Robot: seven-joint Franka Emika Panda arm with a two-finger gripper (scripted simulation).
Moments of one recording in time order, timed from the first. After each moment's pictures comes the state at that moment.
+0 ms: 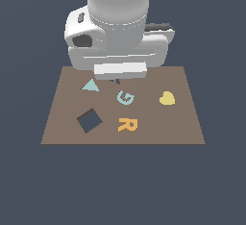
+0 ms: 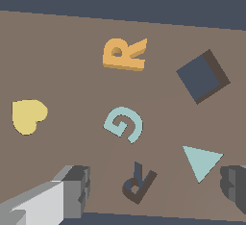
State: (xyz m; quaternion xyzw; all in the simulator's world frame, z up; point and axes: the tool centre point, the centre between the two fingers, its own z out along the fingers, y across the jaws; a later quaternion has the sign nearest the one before) arm -0.012 -0.009 0.143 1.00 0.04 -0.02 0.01
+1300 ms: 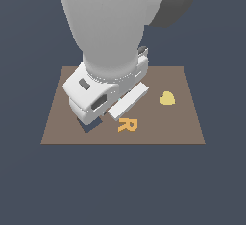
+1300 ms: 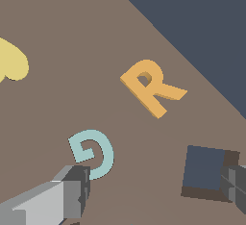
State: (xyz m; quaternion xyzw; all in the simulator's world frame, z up) arm 0.045 -0.021 0.097 0.92 0.38 -0.01 0.00
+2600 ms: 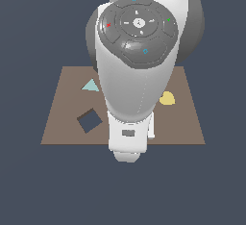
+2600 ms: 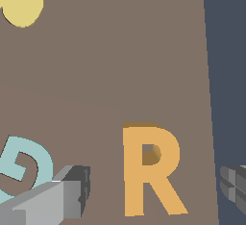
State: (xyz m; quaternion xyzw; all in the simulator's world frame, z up) arm 0.097 0.013 0.051 0.73 0.68 0.00 0.00
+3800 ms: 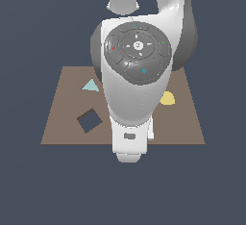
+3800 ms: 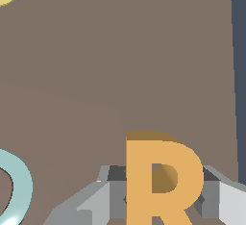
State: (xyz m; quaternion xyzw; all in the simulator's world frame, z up) arm 0.097 0.015 0.030 0.72 0.69 0.00 0.00
